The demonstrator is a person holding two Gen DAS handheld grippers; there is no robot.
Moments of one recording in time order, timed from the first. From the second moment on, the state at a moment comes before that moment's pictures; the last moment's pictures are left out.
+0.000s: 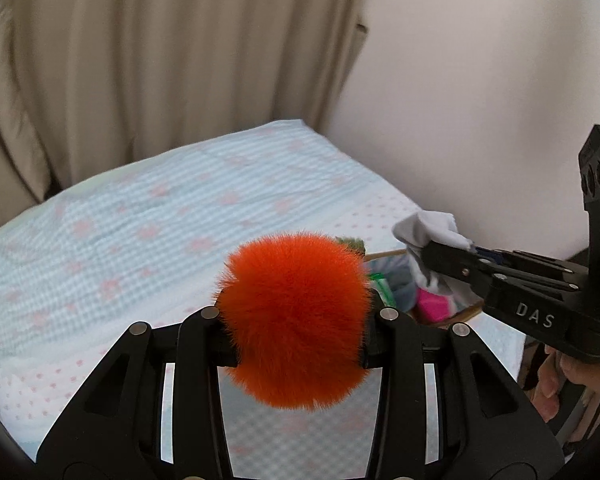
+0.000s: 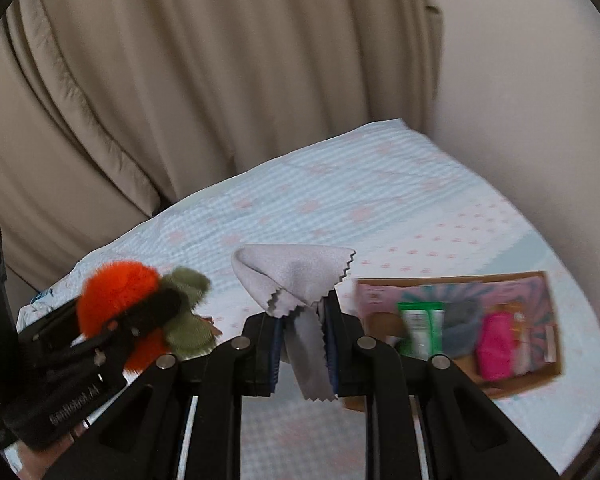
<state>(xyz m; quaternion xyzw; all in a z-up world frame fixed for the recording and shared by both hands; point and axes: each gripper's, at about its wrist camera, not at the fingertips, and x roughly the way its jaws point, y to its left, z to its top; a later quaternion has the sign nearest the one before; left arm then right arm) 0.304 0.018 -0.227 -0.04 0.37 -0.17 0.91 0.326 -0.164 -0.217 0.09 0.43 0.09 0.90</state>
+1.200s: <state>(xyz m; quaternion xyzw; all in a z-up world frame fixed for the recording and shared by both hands) 0.378 -0.235 -0.372 -0.02 0.54 -0.09 0.84 0.404 -0.406 -0.346 0.06 0.57 0.11 0.81</state>
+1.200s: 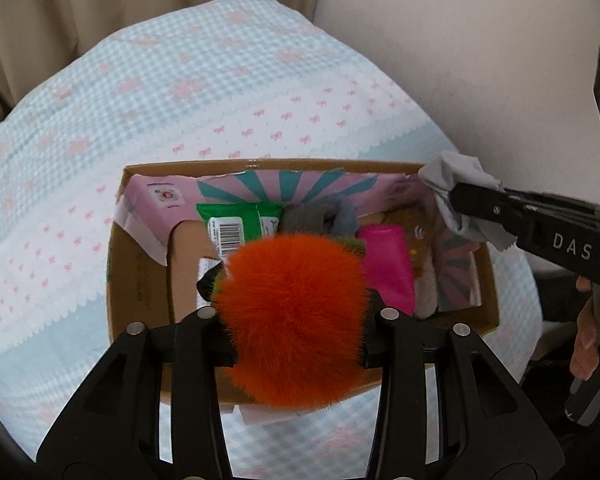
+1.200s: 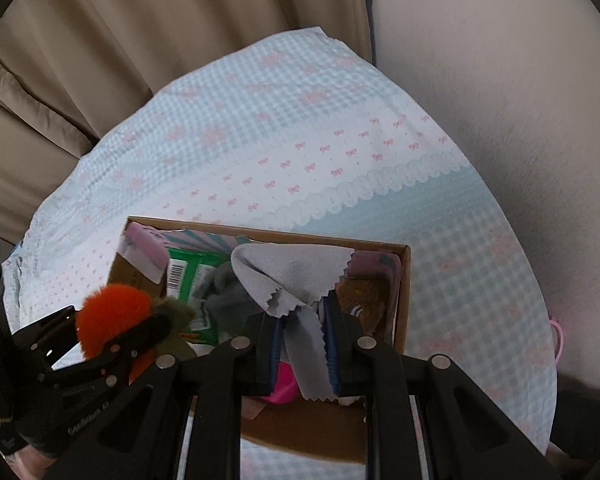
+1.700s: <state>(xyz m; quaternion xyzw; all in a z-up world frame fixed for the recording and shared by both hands) 0.357 -0.216 -0.359 -0.01 0.54 -0.07 0.84 0.400 -0.423 -0.355 0.11 0.58 0.10 0.80</state>
